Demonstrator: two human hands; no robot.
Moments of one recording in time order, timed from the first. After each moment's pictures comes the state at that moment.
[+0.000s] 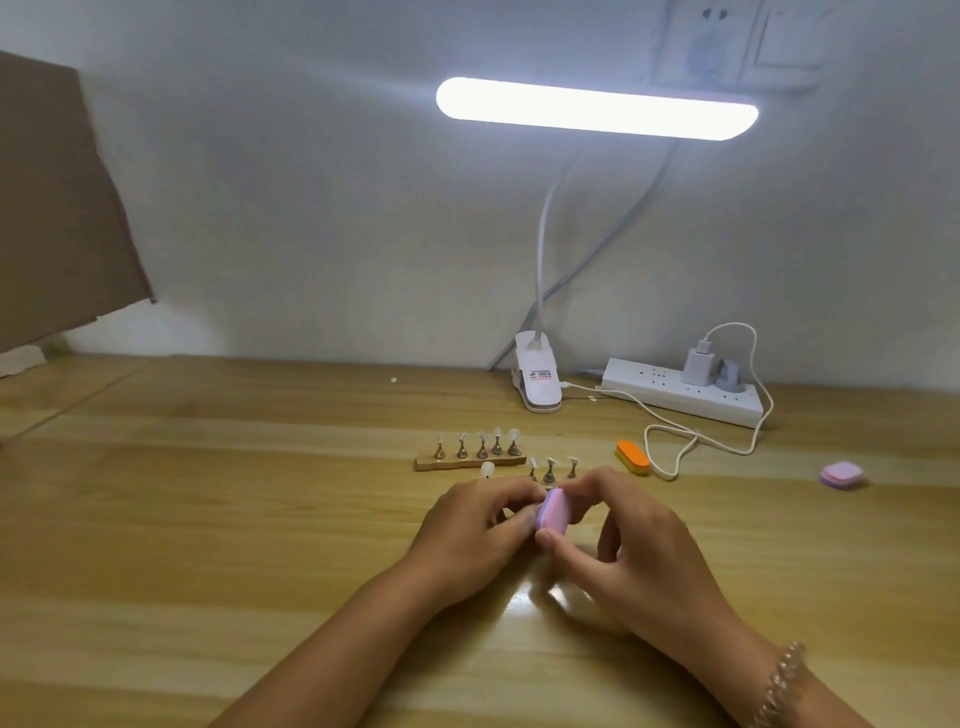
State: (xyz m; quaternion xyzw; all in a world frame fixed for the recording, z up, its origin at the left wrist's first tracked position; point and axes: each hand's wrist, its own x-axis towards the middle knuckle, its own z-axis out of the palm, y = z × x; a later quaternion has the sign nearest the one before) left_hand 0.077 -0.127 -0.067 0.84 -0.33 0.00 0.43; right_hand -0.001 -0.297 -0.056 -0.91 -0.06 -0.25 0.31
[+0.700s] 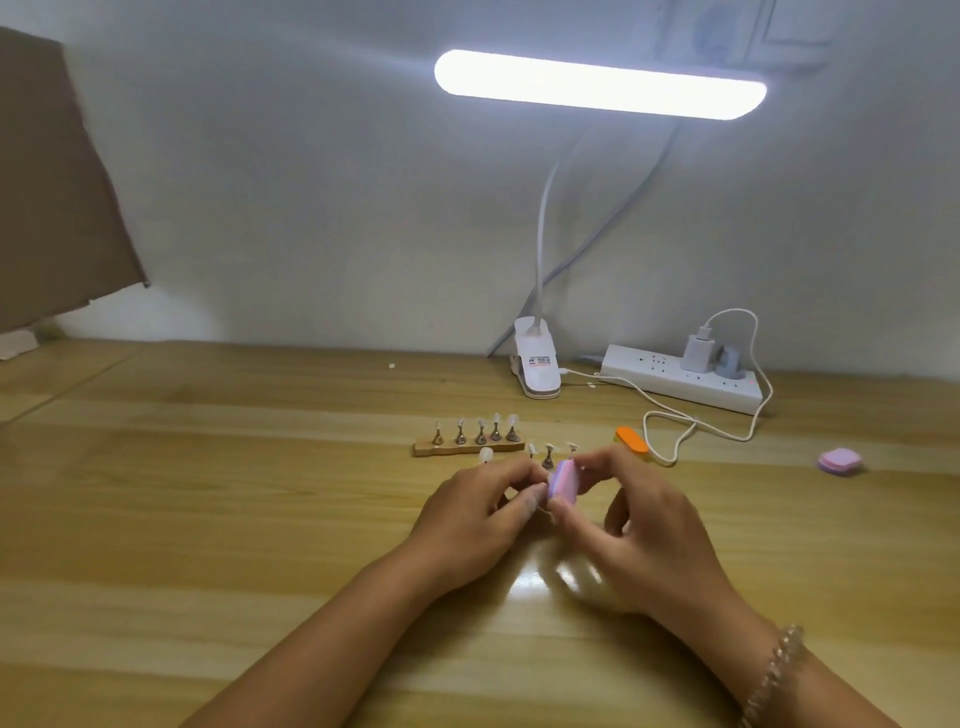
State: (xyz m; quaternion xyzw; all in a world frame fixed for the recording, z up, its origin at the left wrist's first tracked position) left_hand 0.073 -0.127 -0.065 0.84 -0.33 0.00 0.44; right_hand 0.001 -0.300 -0.057 -0.90 -0.06 -0.28 0.34
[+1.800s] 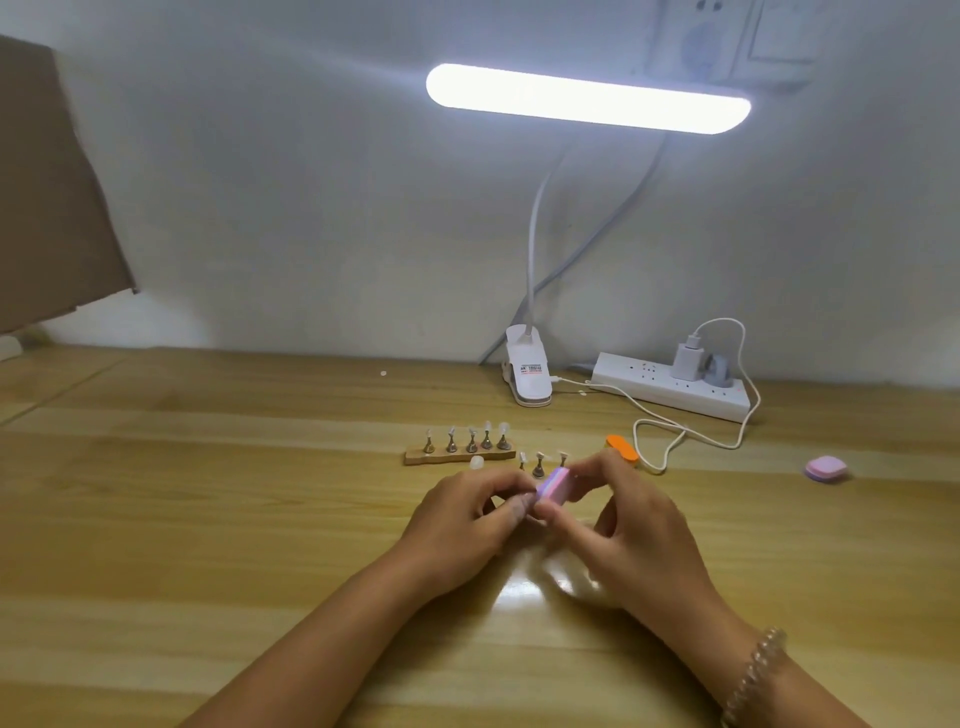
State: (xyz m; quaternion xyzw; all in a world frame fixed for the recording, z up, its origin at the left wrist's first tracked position) left_hand 0.076 -0.127 -0.066 0.83 -0.32 -0.02 0.47; right_hand 0.001 -0.298 -0.058 -0.90 -0.03 -0.28 0.33
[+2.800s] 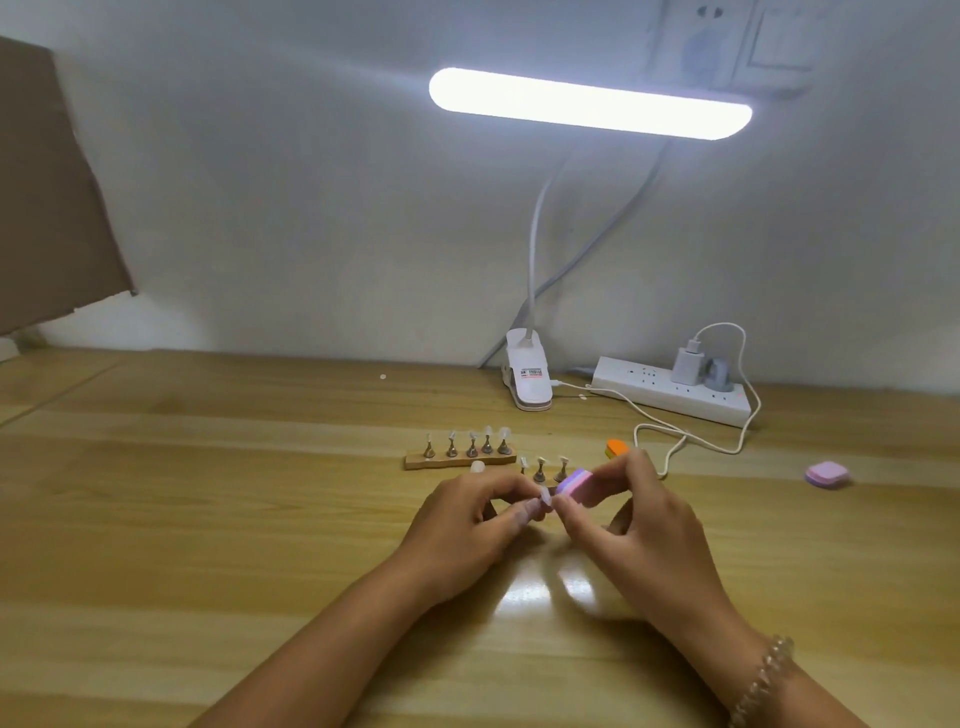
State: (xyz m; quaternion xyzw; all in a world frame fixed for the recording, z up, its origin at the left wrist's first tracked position) left_hand 0.079 -0.126 -0.069 0.81 -0.33 0.00 0.48; right_hand 0.003 -0.301 -0.059 -0.89 -0.01 -0.29 0.36
